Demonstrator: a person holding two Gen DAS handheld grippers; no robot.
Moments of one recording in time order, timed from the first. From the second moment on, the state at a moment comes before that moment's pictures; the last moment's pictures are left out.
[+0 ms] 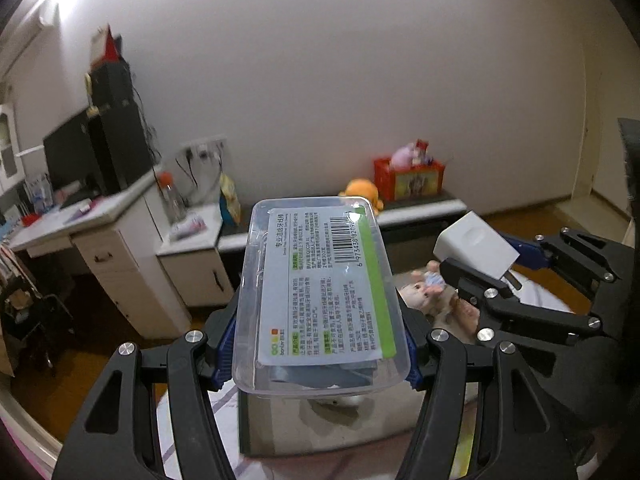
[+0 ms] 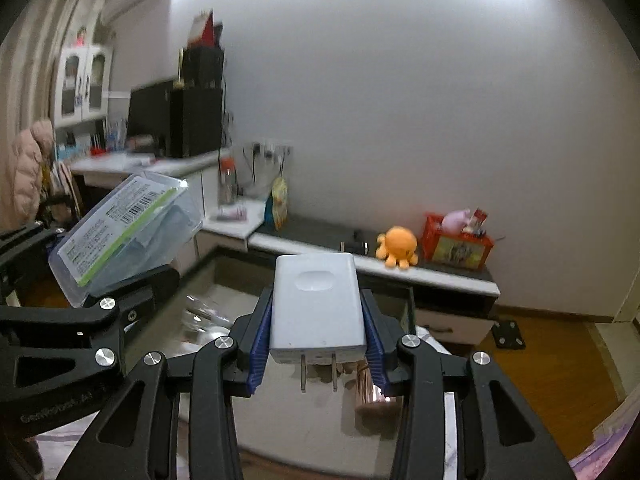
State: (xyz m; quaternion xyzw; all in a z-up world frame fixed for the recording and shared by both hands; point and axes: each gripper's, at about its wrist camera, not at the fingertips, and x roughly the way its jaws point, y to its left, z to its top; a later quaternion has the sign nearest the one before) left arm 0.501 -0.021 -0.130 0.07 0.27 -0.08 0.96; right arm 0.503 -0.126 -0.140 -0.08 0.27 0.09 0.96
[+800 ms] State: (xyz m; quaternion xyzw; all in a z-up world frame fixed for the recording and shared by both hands) left arm 0.544 -0.002 -0.174 0.06 0.36 -0.08 0.93; right arm 0.535 -0.115 -0.187 -0.08 0.38 0.14 0.91
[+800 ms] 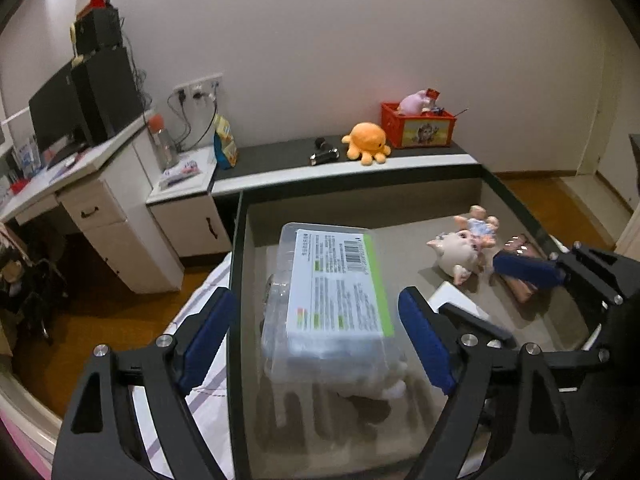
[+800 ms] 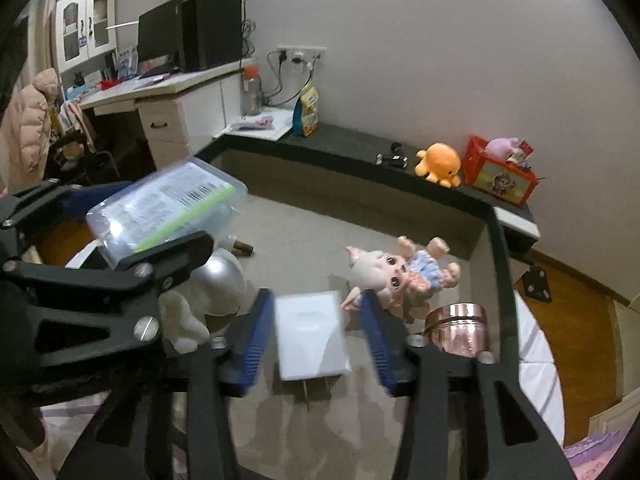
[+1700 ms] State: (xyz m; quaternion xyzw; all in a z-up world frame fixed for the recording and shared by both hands) left arm 0.238 0.013 -0.073 0.04 0.14 -0.03 0.99; right arm 0.239 -0.152 -0.061 -0.03 0.12 0.06 0.99
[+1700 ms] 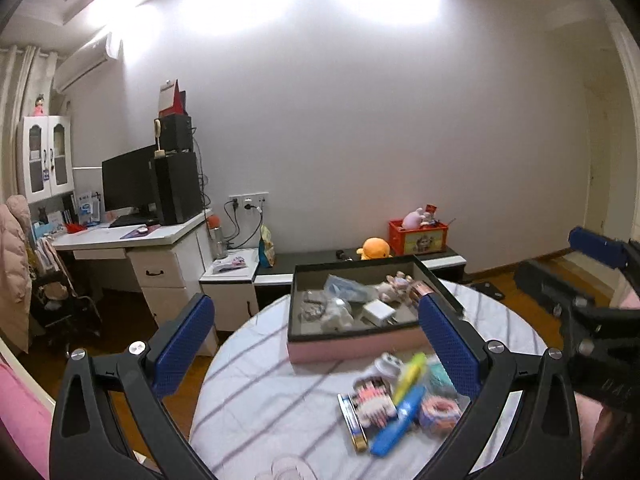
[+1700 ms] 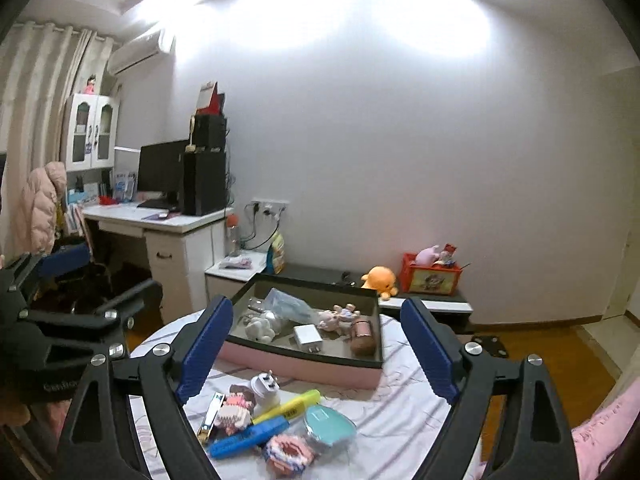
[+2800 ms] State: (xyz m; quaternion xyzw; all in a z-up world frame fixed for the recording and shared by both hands) left arm 0.225 -0.008 -0.136 0.02 0.19 -0.04 0.98; right arm 0.216 -0.193 -0.122 0.00 0.17 0.03 0.98
